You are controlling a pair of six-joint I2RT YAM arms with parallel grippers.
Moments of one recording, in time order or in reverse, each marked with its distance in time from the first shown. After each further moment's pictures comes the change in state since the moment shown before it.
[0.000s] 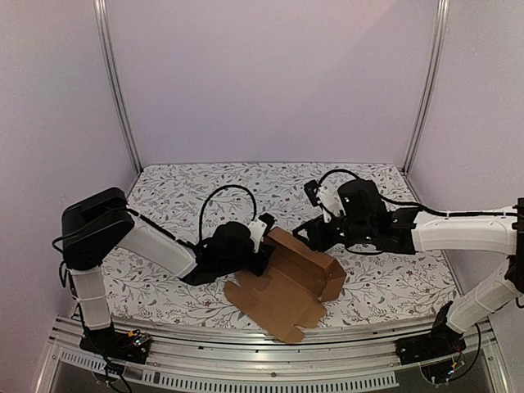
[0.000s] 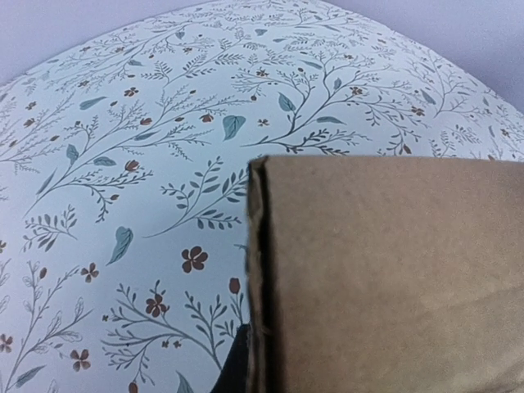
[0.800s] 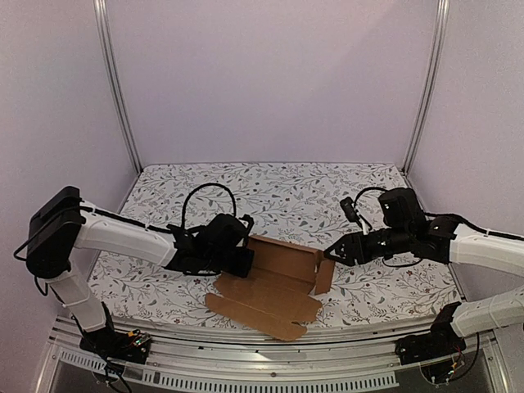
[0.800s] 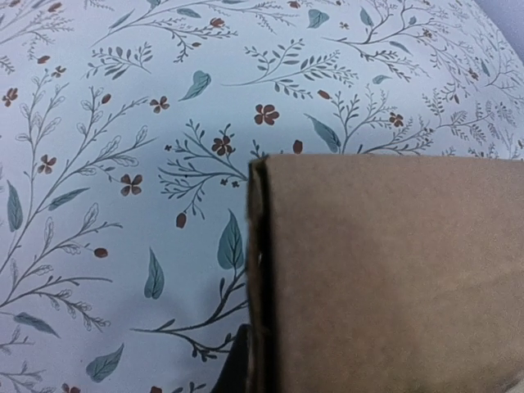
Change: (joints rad) left arm -0.013 -0.252 0.045 -0.651 -0.031 -0.346; right arm -0.171 -0.330 -0.174 -0.272 -0.313 0.129
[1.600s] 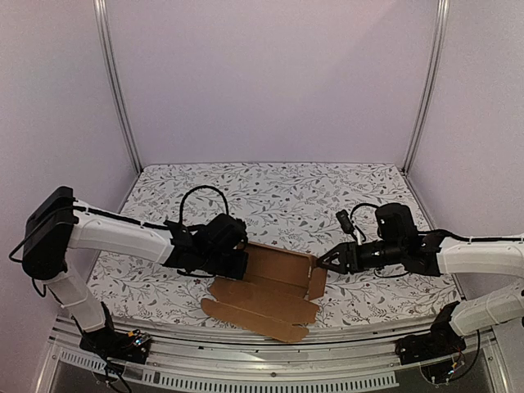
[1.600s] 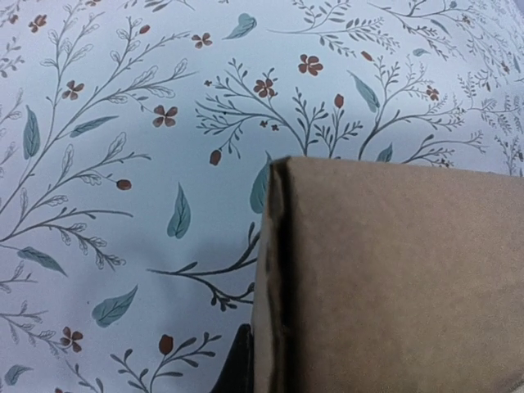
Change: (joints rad) left arm -0.003 -0.019 0.036 -0.198 0.008 -0.137; right arm -0.001 0.080 -0.175 0.333 -0.149 0.179
